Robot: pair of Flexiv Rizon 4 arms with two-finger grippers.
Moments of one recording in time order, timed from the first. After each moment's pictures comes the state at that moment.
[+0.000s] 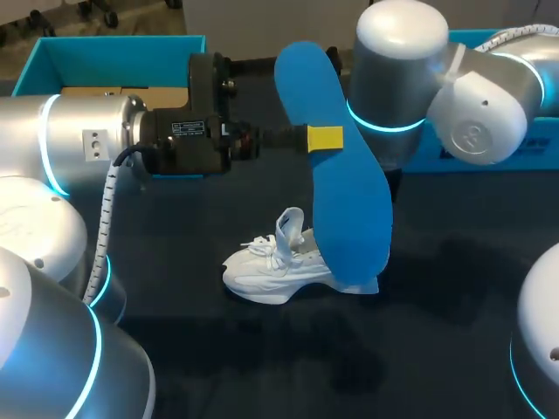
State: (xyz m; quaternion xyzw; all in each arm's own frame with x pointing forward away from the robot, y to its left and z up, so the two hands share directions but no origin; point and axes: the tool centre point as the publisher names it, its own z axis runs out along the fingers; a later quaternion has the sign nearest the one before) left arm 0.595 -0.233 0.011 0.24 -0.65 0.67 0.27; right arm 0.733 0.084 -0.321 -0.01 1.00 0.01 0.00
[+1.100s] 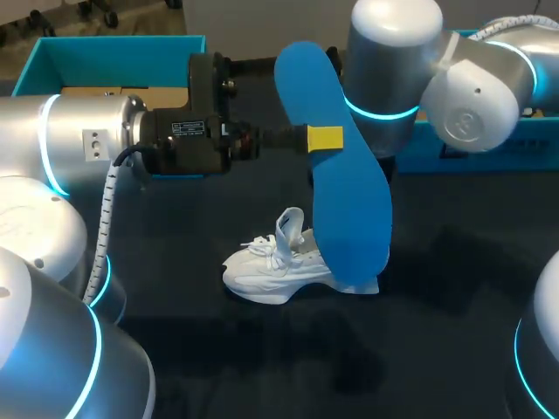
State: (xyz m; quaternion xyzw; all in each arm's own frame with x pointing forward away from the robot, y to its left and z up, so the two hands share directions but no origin) left arm 0.595 -0.233 0.011 0.24 -0.65 0.67 0.27; right arm 0.757 0.097 -0.313 -0.02 1.00 0.01 0.01
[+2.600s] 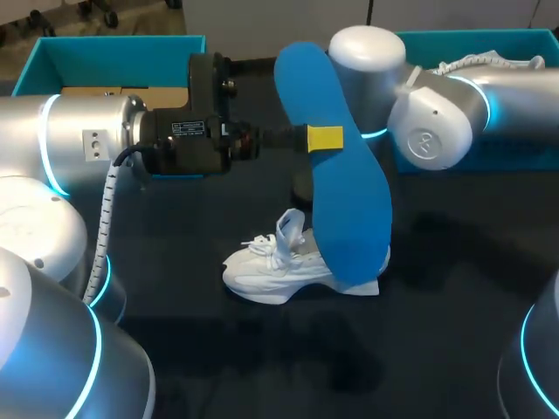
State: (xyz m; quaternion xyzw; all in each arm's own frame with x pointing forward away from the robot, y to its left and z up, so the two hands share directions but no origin) left arm 0.595 -0.233 0.011 0.24 -0.65 0.67 0.27; right arm 0.758 0.121 -0.389 0.00 1.00 0.03 -0.07
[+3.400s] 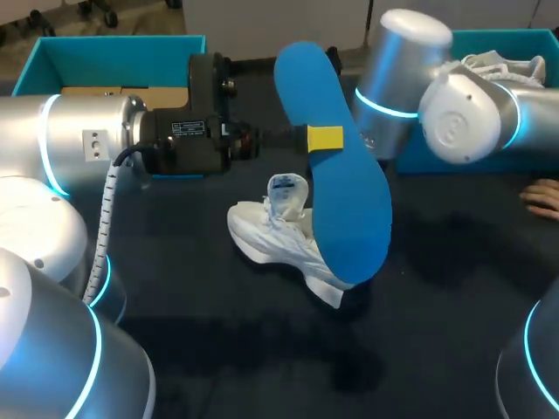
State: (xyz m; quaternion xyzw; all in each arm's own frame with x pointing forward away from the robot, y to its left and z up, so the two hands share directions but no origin) left arm 0.595 -0.233 0.011 0.24 -0.65 0.67 0.27; right arm 0.737 0.132 -0.366 0.30 0.94 0.10 -0.16
